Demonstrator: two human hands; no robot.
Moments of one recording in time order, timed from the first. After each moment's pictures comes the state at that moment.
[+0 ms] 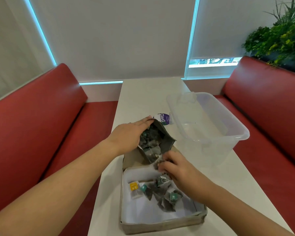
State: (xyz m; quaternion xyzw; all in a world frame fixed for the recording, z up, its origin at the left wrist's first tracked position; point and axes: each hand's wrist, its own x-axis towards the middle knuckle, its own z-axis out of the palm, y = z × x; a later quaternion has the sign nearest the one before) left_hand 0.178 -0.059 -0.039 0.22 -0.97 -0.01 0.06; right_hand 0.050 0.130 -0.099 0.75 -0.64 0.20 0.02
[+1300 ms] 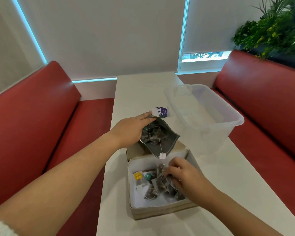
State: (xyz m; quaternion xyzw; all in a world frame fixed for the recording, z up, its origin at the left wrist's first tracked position) left_hand 0.192 -0.059 -0.046 0.17 -0.98 -0.02 0.05; right_hand 0.085 0.166 -0.125 0.69 -0.70 0.18 -0.02
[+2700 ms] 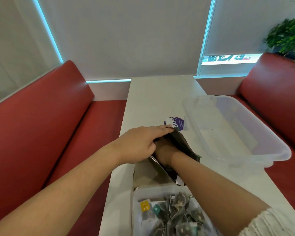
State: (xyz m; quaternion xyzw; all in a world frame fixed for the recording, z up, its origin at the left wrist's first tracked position) left_hand 0.177 -0.088 -0.019 0.16 -0.97 -0.18 0.05; right_hand 0.044 -0.064 -0.120 0.58 -0.80 0.04 -0.15
